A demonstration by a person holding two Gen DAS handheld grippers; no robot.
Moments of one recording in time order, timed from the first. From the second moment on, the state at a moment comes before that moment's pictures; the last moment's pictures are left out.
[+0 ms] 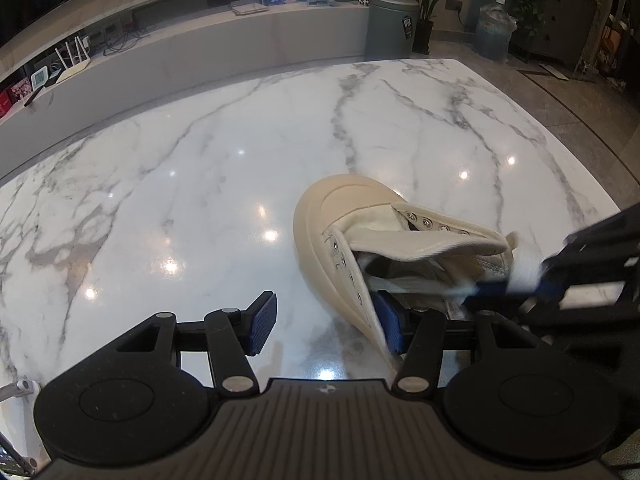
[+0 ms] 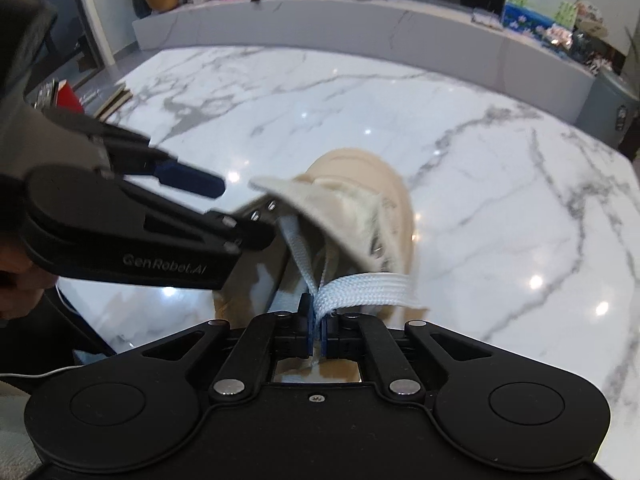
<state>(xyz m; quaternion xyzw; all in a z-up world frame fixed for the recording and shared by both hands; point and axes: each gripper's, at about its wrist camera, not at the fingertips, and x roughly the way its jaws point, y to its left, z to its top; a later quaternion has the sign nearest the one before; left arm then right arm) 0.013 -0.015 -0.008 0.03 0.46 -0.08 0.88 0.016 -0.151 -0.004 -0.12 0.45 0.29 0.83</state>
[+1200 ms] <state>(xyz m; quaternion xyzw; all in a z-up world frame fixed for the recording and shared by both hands) 0.009 -0.020 -0.011 0.04 0.47 -0.08 0.88 0.073 -0.239 -0.040 -0.14 0.48 0.19 0.84</state>
